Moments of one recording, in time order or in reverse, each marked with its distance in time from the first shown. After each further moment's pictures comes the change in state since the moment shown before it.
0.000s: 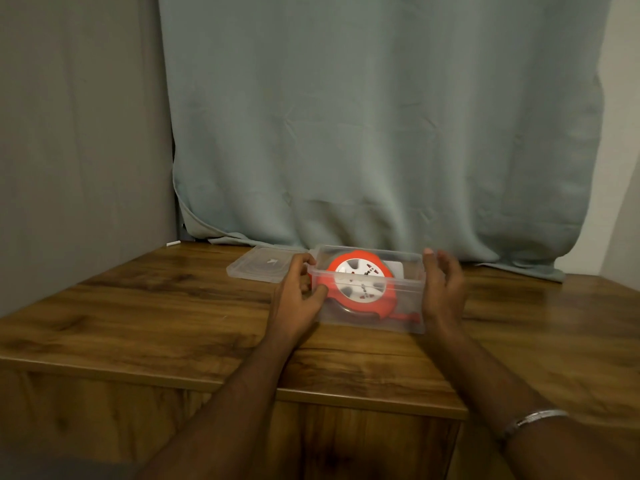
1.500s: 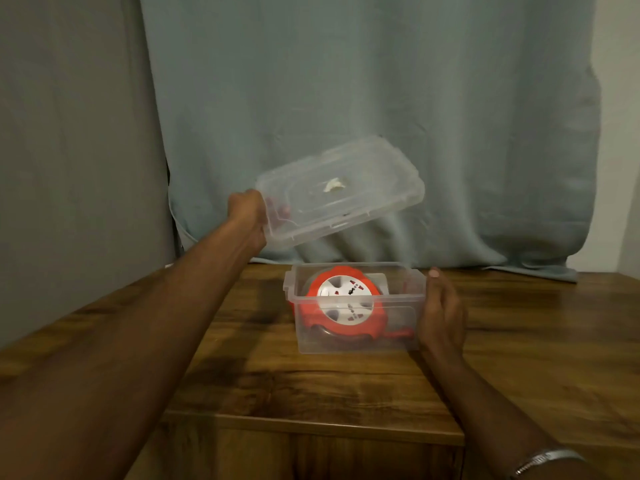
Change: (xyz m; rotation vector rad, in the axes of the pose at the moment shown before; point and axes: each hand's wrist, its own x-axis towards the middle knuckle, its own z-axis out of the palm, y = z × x) left_hand 0.142 0.108 -0.055 -0.532 0.275 -0.434; right_hand -0.015 0.009 -0.010 -0.086 -0.024 -0.117
